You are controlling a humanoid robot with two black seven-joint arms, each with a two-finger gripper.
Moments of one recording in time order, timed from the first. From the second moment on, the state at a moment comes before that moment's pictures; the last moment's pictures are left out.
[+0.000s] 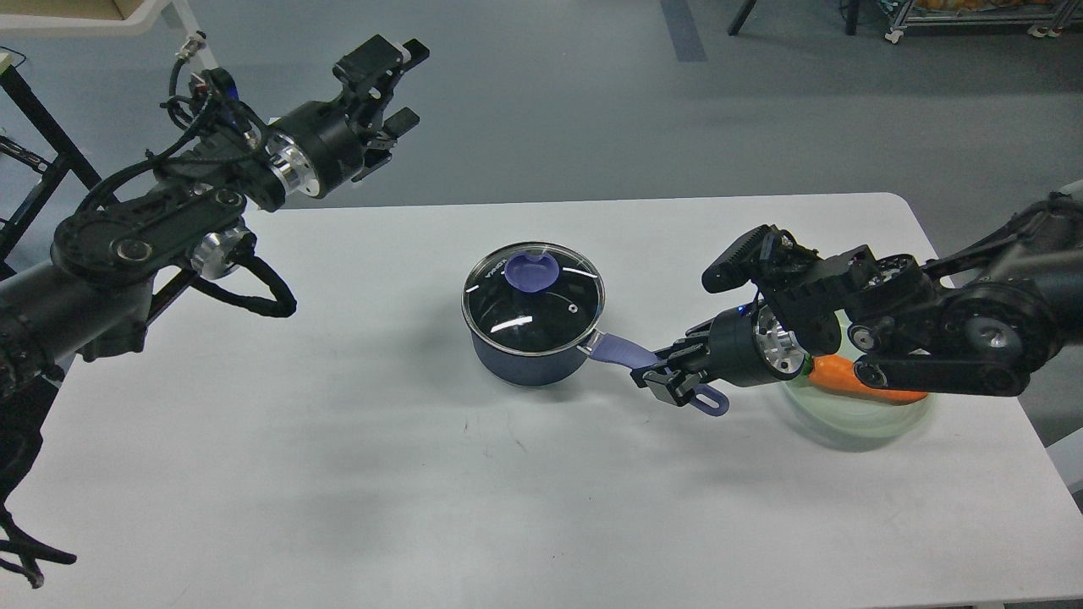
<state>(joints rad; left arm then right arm) -1.09 0.41 -0.25 -0.85 0.70 -0.17 -0.41 1.57 -0.42 -0.76 1.35 -1.14 0.04 0.27</state>
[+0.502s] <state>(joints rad) -1.11 0.36 -0.13 -0.96 1.65 0.05 -0.41 1.57 -0.42 -0.75 1.35 -1.14 0.04 0.27</state>
